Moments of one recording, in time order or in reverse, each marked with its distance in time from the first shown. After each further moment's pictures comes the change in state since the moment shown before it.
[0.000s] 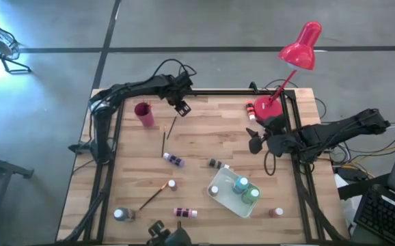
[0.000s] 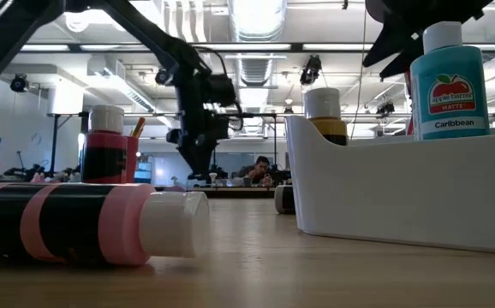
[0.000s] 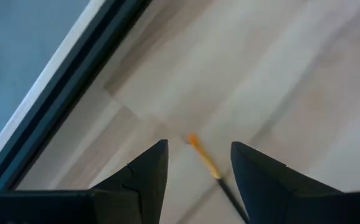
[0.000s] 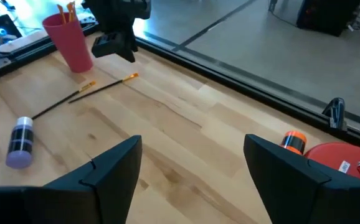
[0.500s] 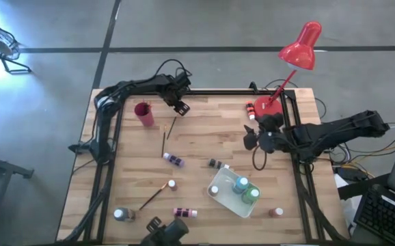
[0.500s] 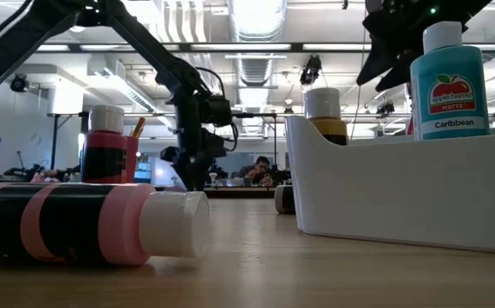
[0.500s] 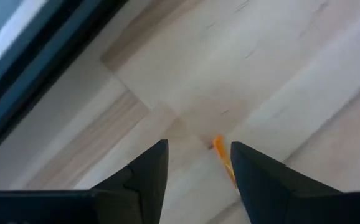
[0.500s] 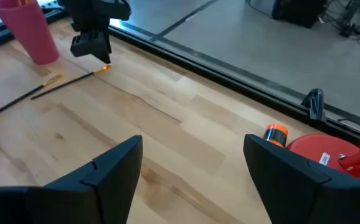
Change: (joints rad) left arm 0.069 0.096 -0.003 0.013 0.061 -0.062; right arm -0.095 0.081 0.000 0.010 -0.018 -0.005
